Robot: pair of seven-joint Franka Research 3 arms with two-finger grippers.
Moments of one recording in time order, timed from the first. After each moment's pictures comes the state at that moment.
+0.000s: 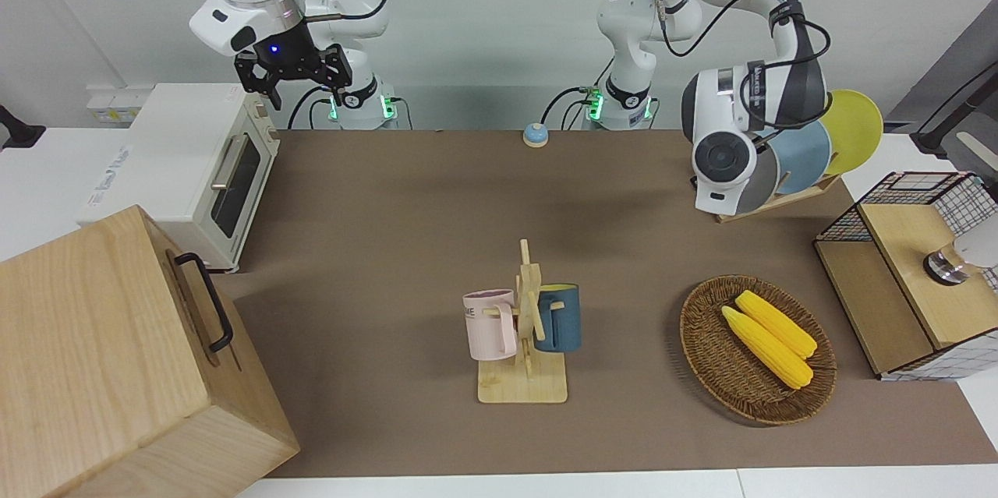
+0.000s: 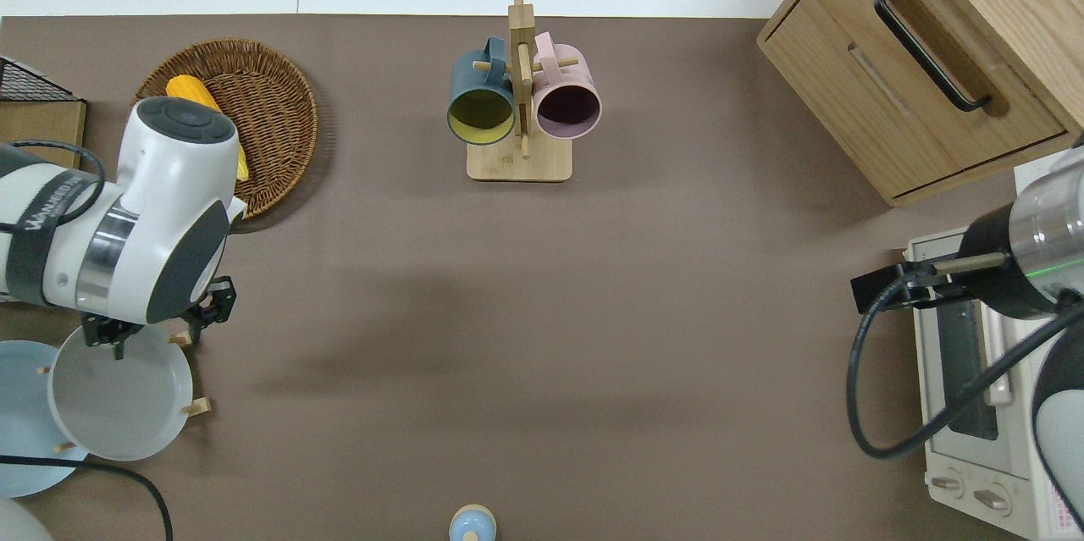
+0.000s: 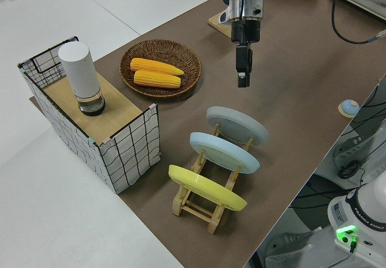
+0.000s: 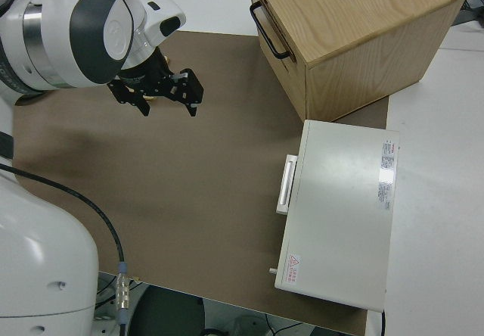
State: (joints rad) left arm -0.13 0.23 -0.03 -1.75 0.42 1.35 -0.57; right arm -0.09 -0.02 0.23 -1.50 0.00 1.36 0.06
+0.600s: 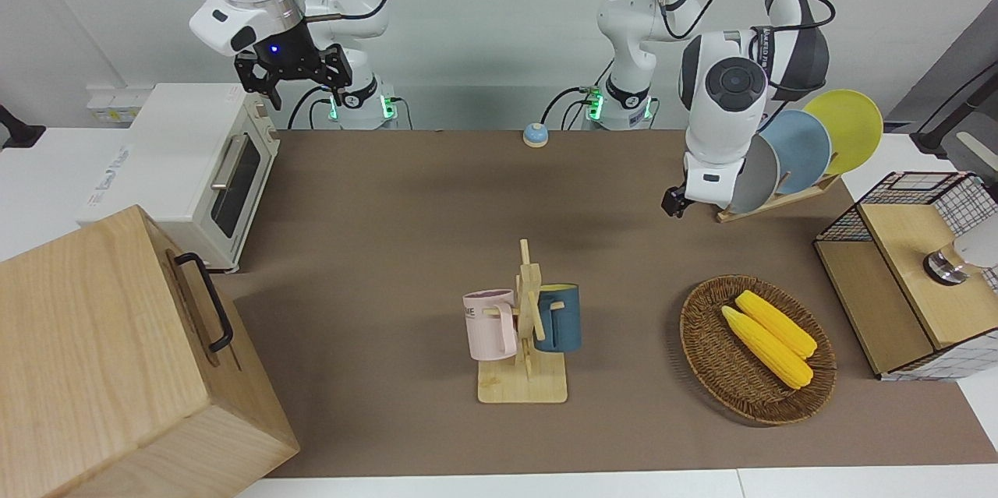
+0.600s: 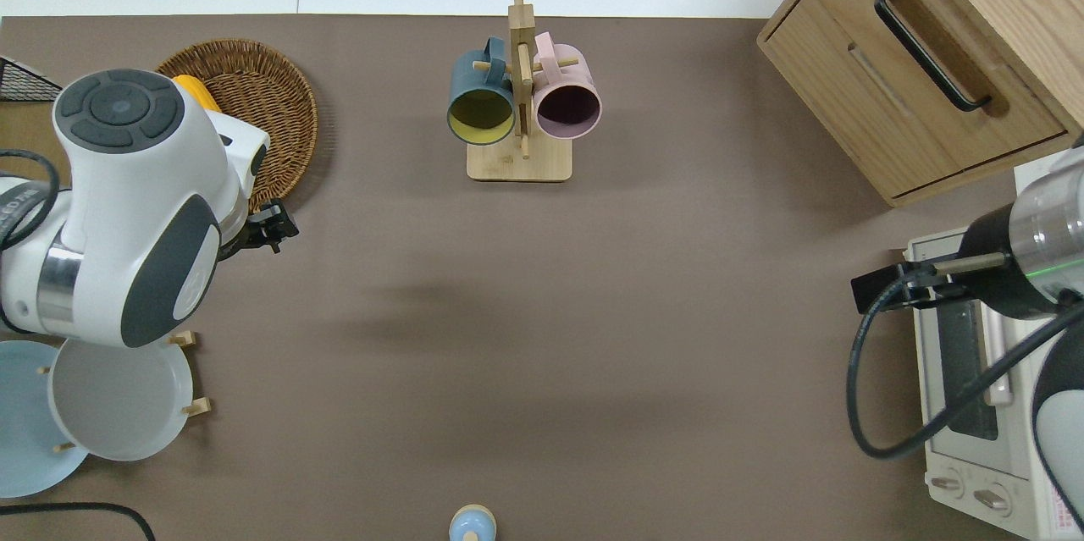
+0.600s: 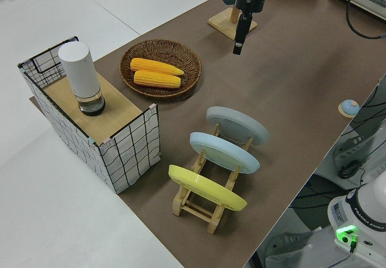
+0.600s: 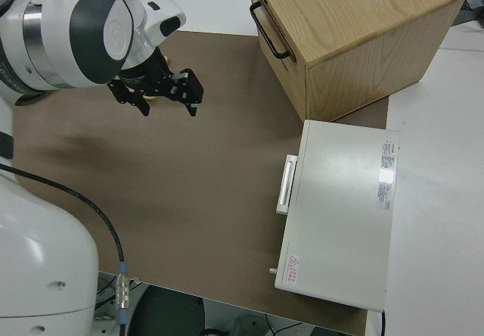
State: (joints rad) left arm -0.13 0.16 -0.07 -1.73 0.24 1.71 -0.66; right arm -0.09 -0.02 0.23 -1.50 0.00 1.36 0.06
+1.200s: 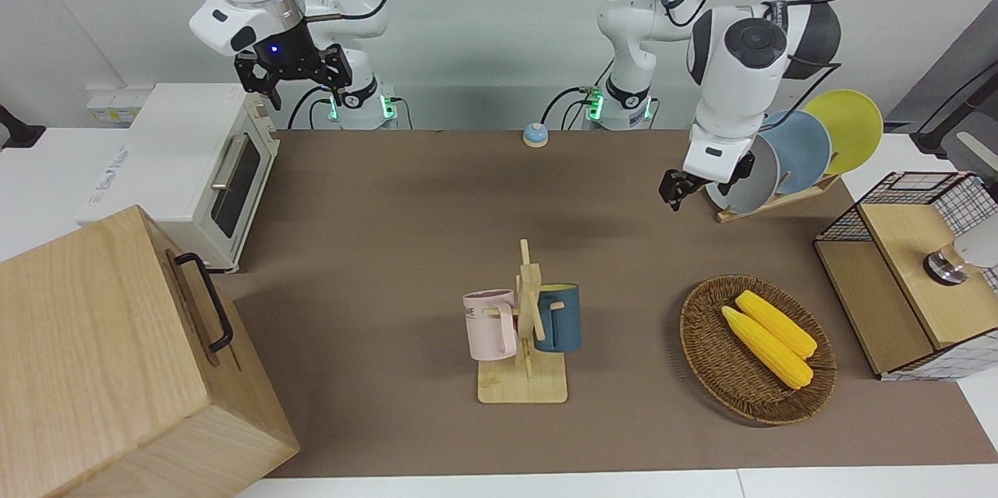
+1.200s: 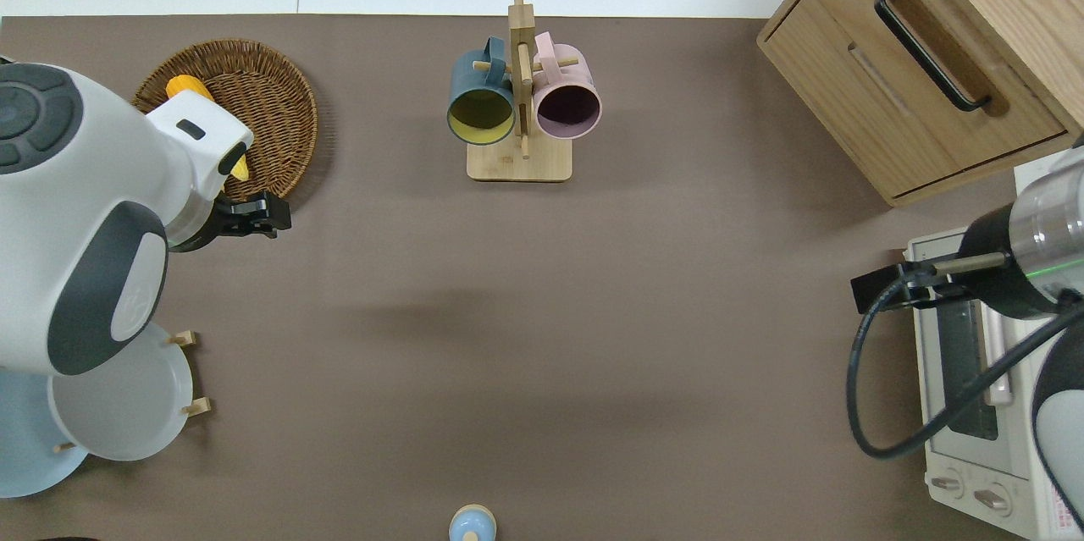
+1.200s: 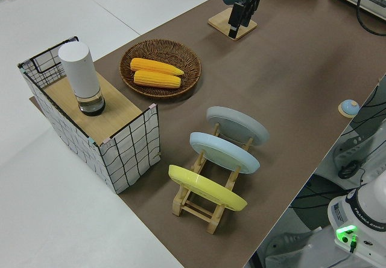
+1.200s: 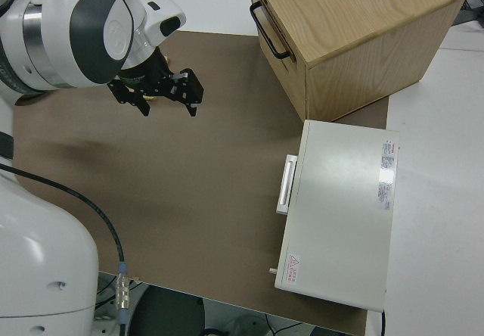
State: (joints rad) left arm -0.11 0.09 -0.06 -1.73 0.15 1.78 -0.33; right arm -0.09 -0.02 0.23 -1.50 0.00 1.36 0.06
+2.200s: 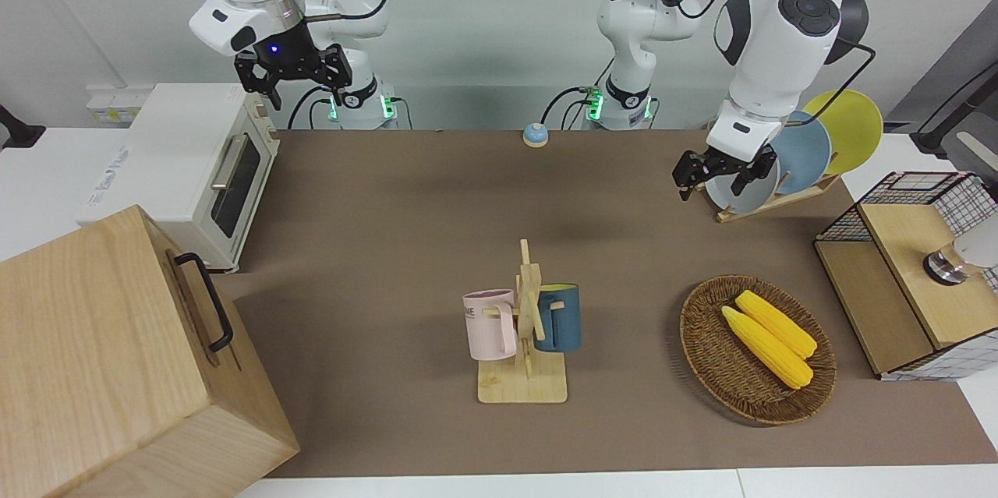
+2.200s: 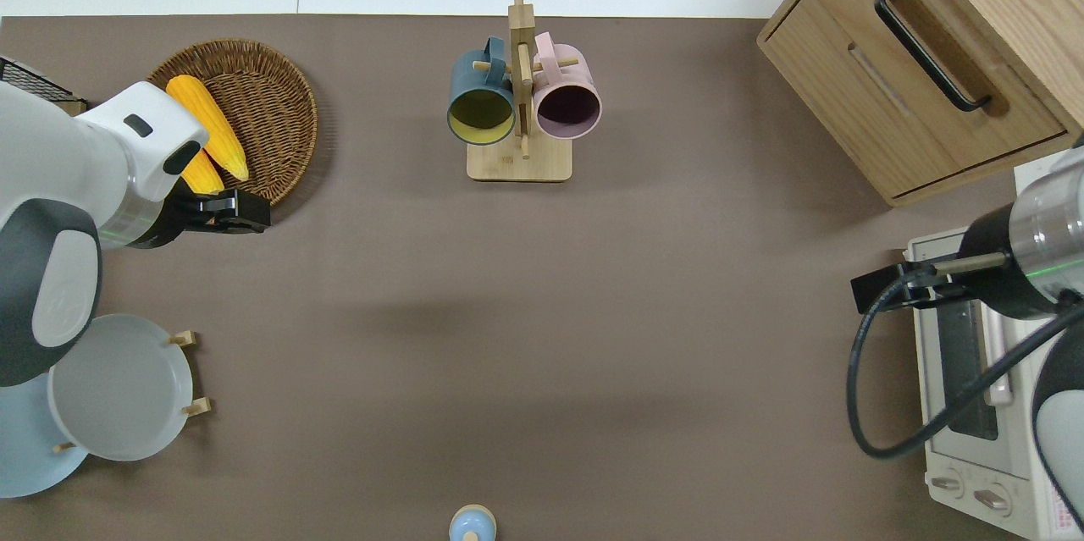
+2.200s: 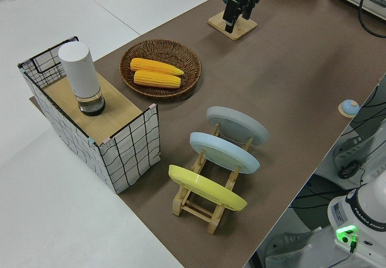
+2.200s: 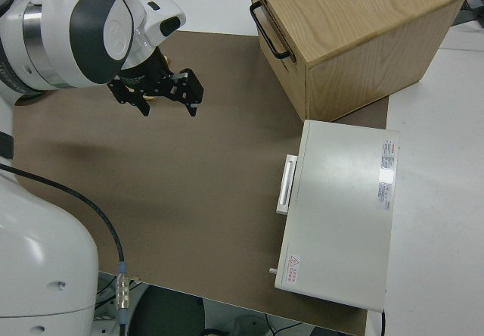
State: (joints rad) left arm -0.07 0.06 -0.04 -1.73 0.03 1.81 -0.18; right arm -0.09 -0.02 0.23 -1.50 0.00 1.36 0.06
